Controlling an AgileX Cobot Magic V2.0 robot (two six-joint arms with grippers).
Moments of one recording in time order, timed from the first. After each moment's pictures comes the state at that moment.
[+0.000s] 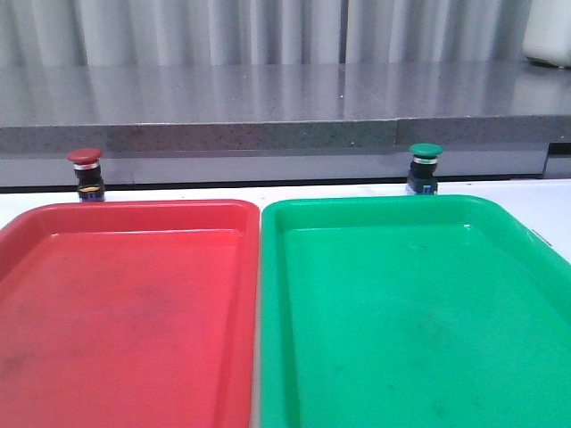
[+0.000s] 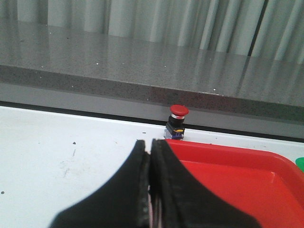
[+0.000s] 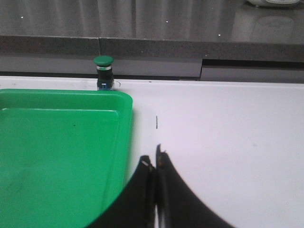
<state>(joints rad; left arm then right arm) 0.00 -0.01 0.00 -0.03 0.10 -0.13 0.03 -0.01 0.03 -0.06 0.19 0.09</state>
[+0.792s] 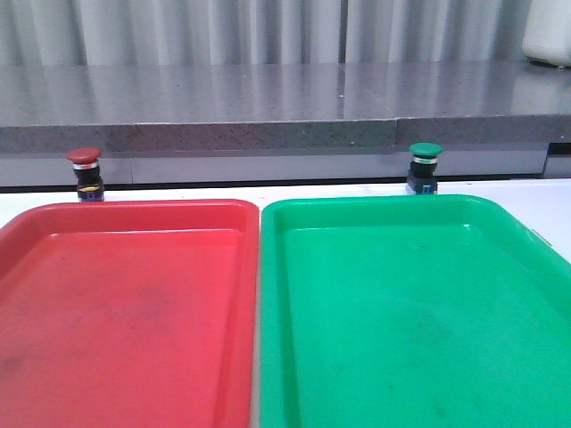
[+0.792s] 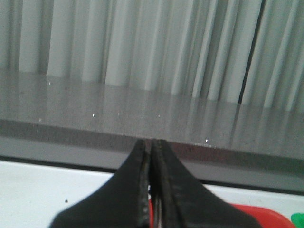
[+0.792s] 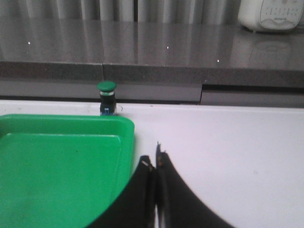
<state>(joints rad) 0.00 -0.01 0.00 -0.03 -0.10 -0.13 0.03 -0.01 0.02 -0.06 0.09 0.09</state>
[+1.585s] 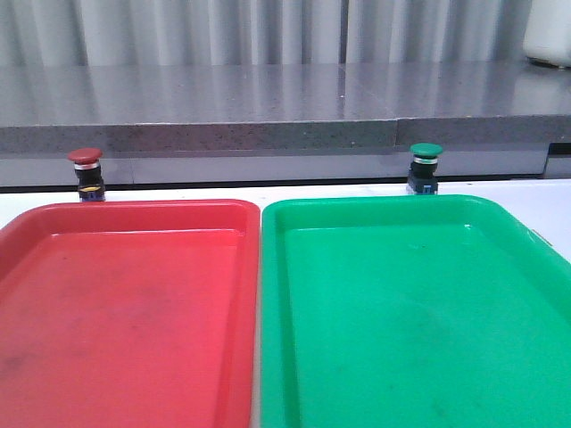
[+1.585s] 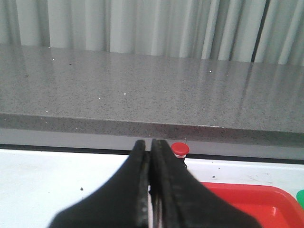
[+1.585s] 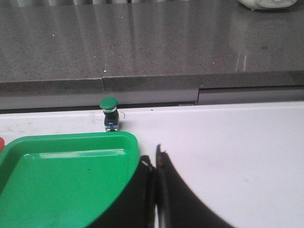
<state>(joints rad) 0.00 0.33 -0.38 0.04 0.19 -0.13 0.03 0.35 -0.50 -0.03 0.45 0.13</state>
